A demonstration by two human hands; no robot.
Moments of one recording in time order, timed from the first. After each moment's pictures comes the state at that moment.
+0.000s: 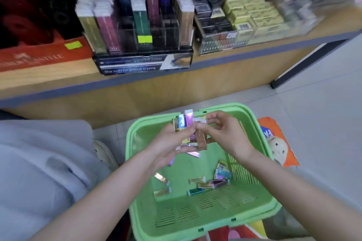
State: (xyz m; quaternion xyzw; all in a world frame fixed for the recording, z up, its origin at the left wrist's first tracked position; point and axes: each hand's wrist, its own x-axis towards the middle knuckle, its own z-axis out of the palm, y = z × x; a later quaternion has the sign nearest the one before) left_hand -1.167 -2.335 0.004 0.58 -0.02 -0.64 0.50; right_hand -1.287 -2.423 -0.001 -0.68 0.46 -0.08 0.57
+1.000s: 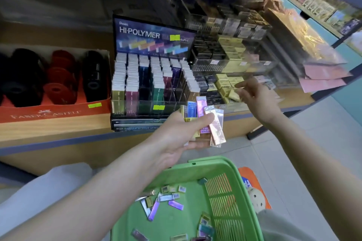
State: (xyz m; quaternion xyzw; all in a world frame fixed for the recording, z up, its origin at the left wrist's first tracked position) left_hand -1.109 -2.384 0.122 0.49 -0.13 -0.63 0.59; right_hand -1.236 -2.583 0.119 -0.87 0.43 -0.18 0.18
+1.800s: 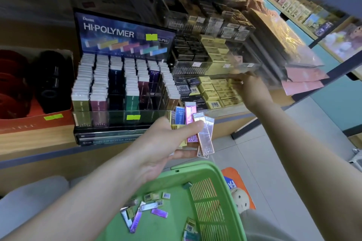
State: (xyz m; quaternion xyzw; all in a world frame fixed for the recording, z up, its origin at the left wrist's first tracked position) left_hand -1.108 -2.404 0.108 0.50 -0.14 -0.64 0.57; right_hand -1.240 -2.661 0.114 -0.88 0.47 -0.07 -0.03
